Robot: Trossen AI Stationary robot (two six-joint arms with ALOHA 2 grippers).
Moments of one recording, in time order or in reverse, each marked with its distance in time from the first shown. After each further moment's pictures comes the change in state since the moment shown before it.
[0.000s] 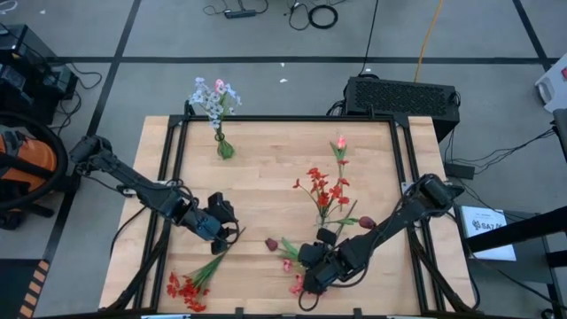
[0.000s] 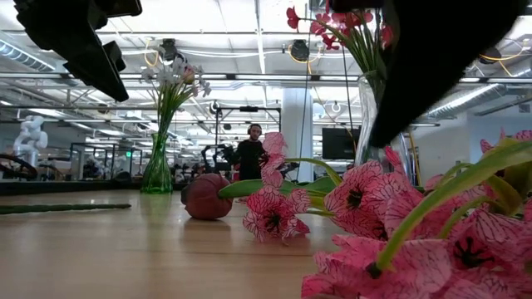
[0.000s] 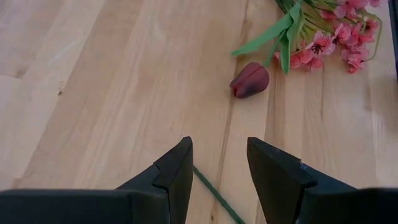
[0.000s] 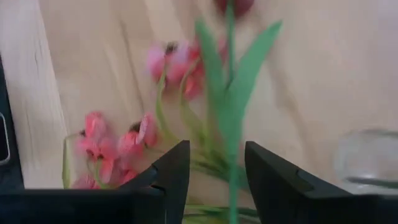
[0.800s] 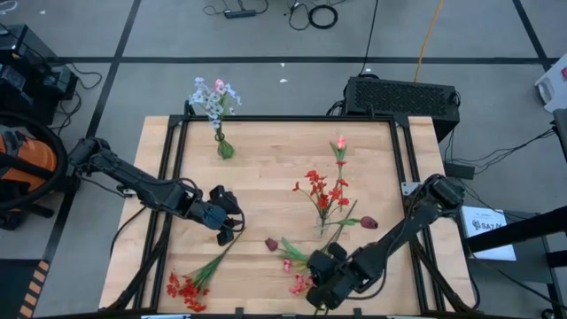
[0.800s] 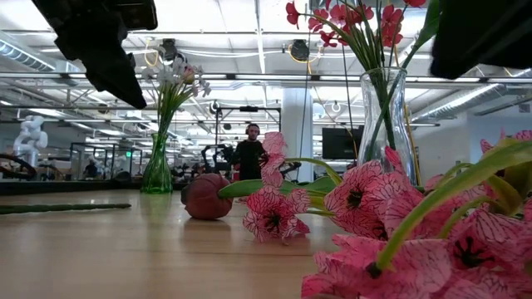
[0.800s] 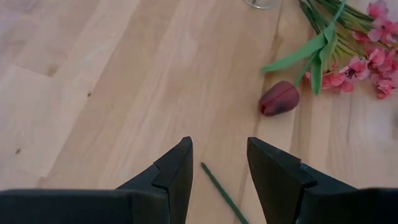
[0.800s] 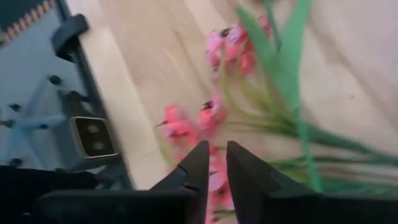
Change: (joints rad) left arm 0.097 0.000 0.000 -0.001 0.017 0.000; right arm 0.094 -0.052 0.001 0.052 -0.004 0.315
